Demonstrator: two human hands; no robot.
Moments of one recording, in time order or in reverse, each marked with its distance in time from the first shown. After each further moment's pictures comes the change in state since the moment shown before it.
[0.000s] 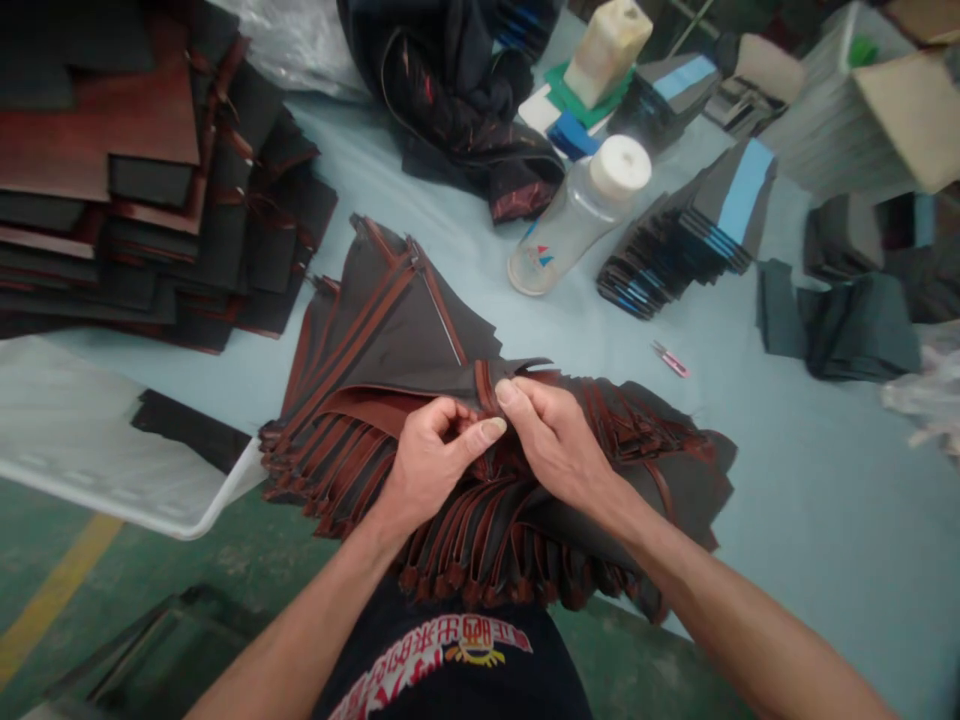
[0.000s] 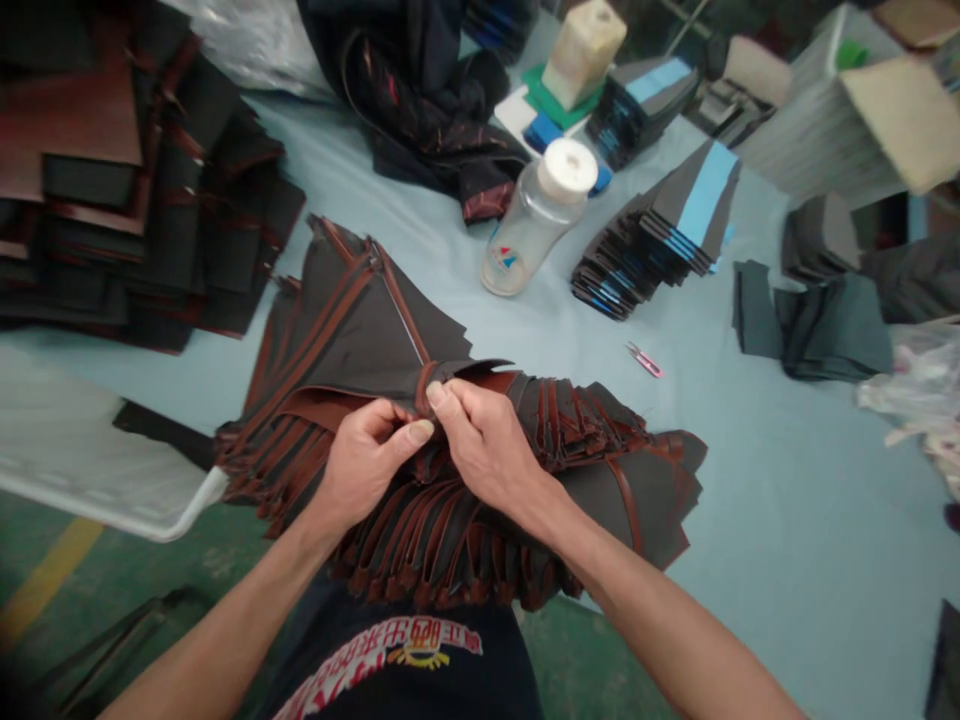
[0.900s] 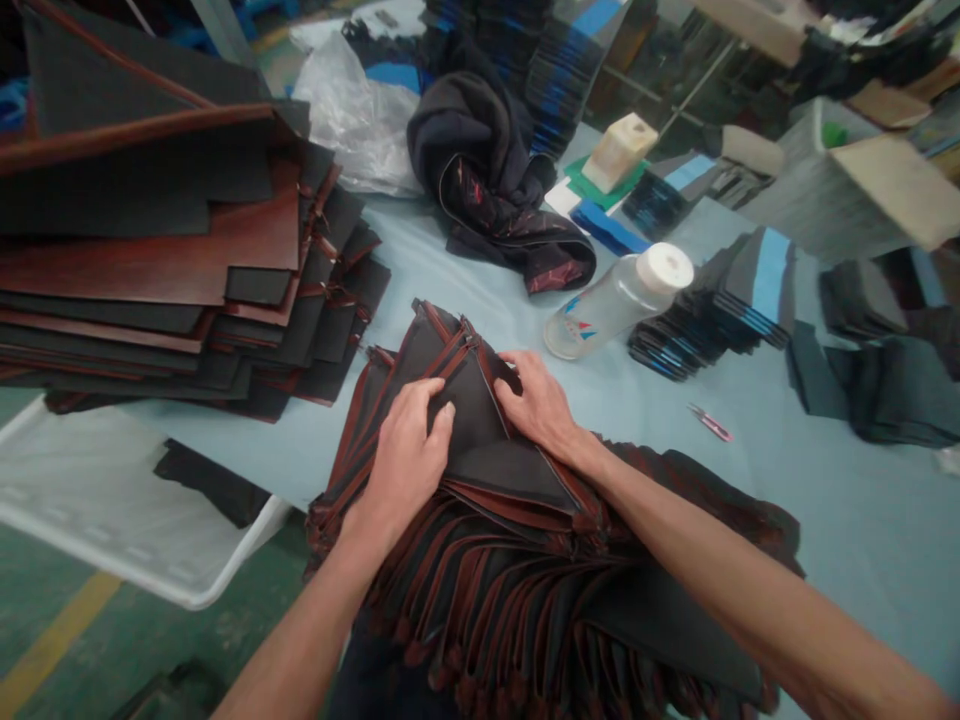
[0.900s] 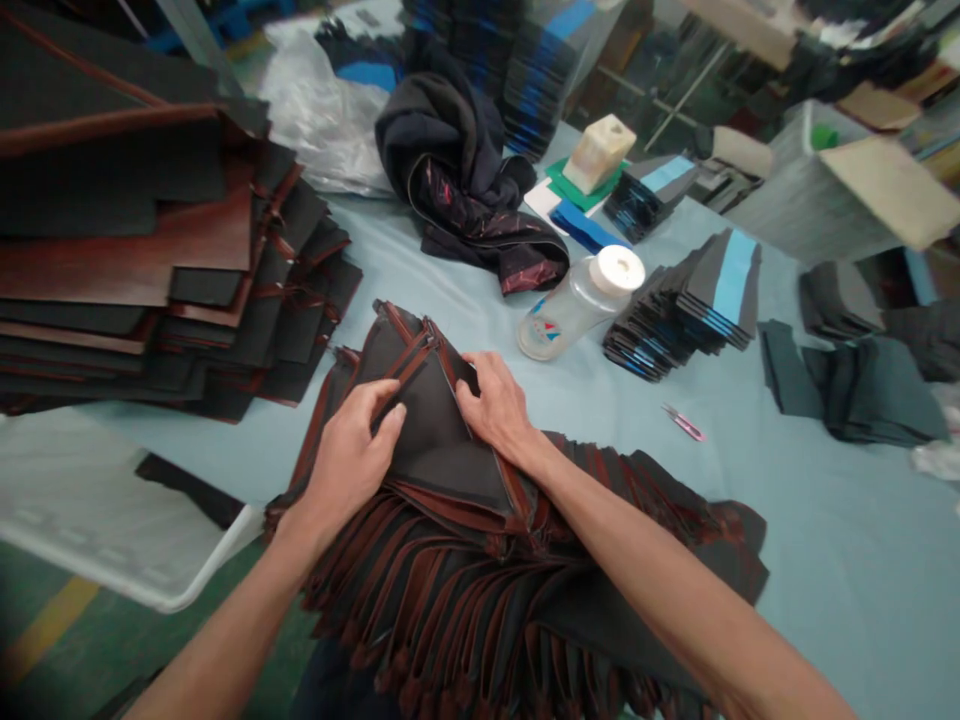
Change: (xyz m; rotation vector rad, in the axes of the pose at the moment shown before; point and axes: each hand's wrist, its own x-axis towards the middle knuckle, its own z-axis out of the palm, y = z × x) left_hand 0.073 -0.004 -0.097 0.705 0.230 0.333; right_hand 0.141 0.063 0.045 -0.517 0.145 -0.087
